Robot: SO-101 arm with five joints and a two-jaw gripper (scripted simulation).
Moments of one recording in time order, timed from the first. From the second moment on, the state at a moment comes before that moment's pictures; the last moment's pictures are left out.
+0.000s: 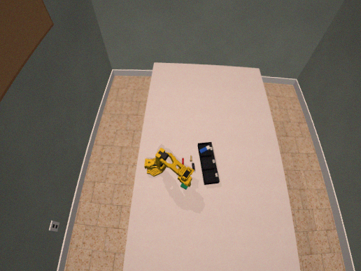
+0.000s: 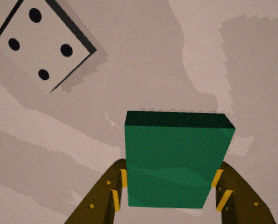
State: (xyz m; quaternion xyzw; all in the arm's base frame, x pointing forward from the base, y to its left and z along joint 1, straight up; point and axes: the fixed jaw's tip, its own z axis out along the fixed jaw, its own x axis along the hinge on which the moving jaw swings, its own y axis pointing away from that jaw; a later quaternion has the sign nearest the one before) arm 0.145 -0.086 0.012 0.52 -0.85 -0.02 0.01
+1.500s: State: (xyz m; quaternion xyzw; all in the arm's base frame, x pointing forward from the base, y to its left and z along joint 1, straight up) arm 0.171 -0.042 0.053 0.46 -0.89 -0.01 0.01
